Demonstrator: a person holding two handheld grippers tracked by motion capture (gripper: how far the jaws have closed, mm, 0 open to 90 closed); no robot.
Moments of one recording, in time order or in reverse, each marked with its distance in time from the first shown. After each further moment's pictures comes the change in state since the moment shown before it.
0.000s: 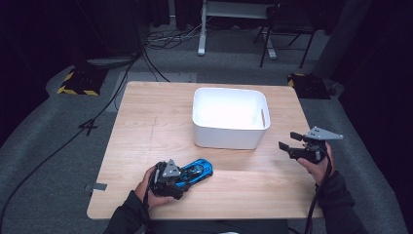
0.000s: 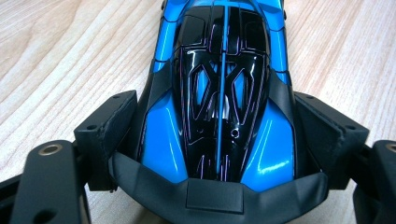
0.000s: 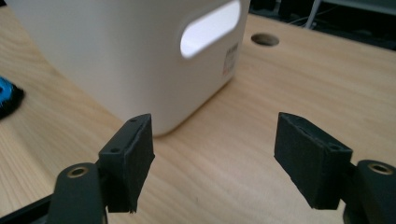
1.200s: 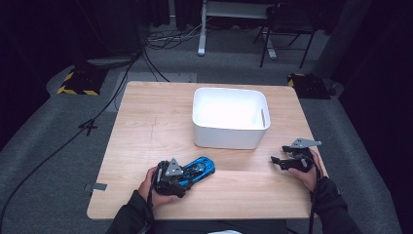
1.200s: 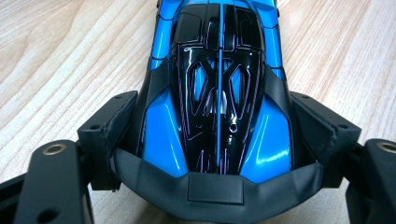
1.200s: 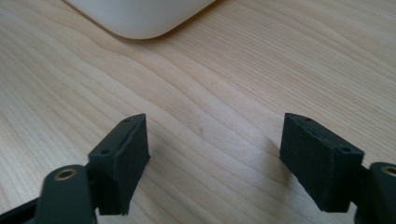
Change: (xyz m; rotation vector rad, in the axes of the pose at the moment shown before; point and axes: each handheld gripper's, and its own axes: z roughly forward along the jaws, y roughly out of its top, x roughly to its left) left arm -0.001 0.005 0.004 -0.006 0.003 -0.001; right arm -0.001 -0.045 0.042 0.205 0.032 -0.051
